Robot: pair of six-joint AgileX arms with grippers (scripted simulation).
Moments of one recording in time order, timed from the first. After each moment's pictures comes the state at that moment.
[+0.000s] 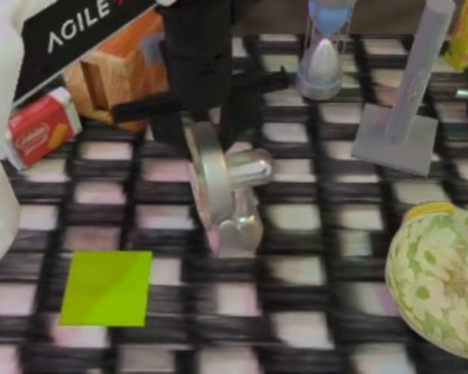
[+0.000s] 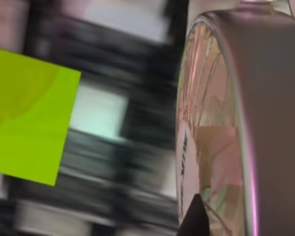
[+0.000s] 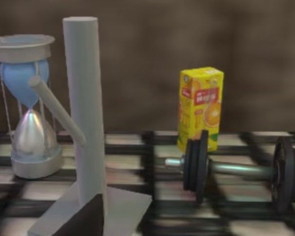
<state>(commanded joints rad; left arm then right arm) -0.61 2.18 2.13 -1.51 0.00 -0.87 0.00 0.00 0.00 0.00 0.00 0.00</state>
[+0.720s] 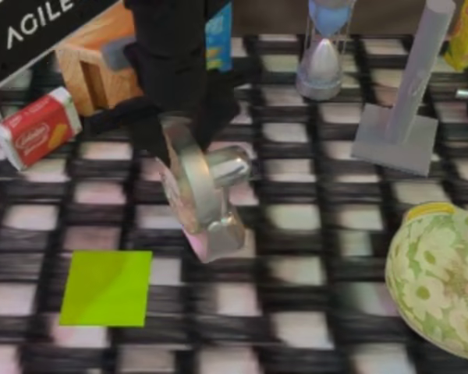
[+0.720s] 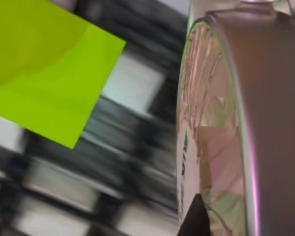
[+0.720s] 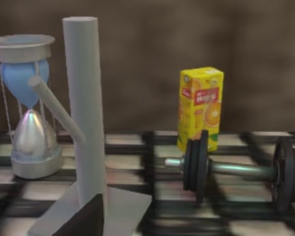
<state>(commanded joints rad) -0.58 2.09 2.03 -1.53 0.00 -1.03 0.00 0.00 0.00 0.00 0.00 0.00</state>
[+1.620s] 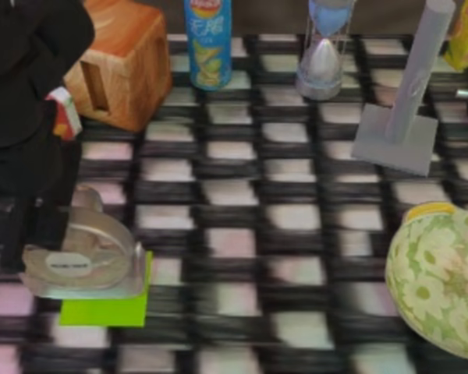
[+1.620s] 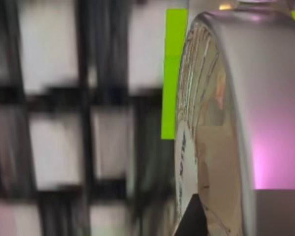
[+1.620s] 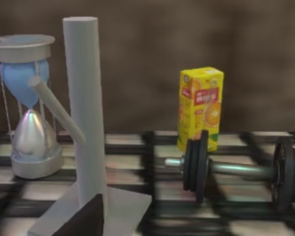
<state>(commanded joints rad) -0.40 1.54 1.33 -1.36 0.00 -1.97 0.00 0.00 0.00 0.00 0.00 0.00</state>
